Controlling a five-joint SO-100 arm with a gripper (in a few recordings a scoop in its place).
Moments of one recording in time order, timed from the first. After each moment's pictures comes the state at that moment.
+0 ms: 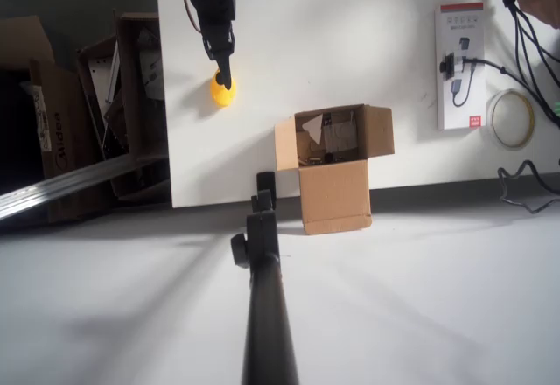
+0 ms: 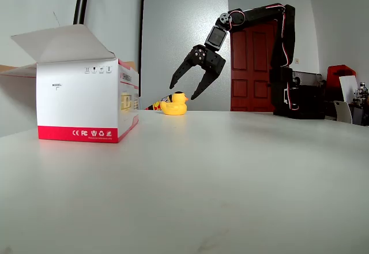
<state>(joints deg) 0.7 99.7 119.1 46.3 -15.6</state>
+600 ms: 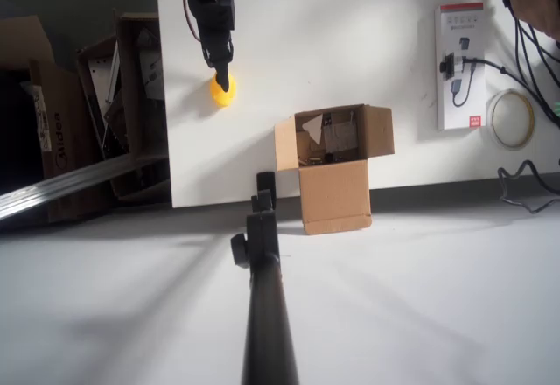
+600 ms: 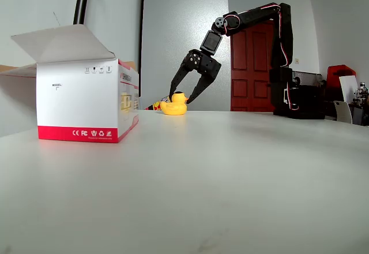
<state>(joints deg) 1.7 95.0 117.0 43.4 -15.6</state>
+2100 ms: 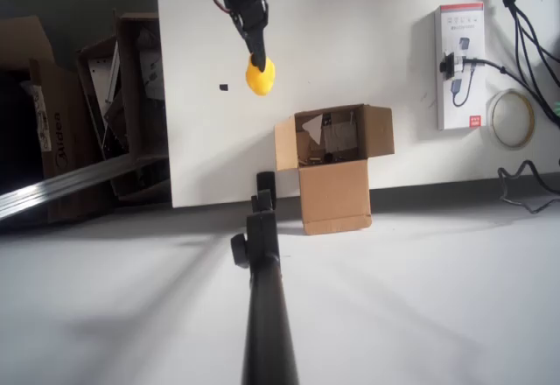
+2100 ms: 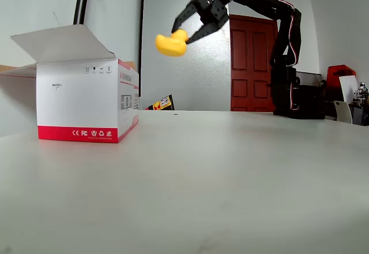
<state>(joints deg) -17.8 106.7 94.9 61.8 -13.8</state>
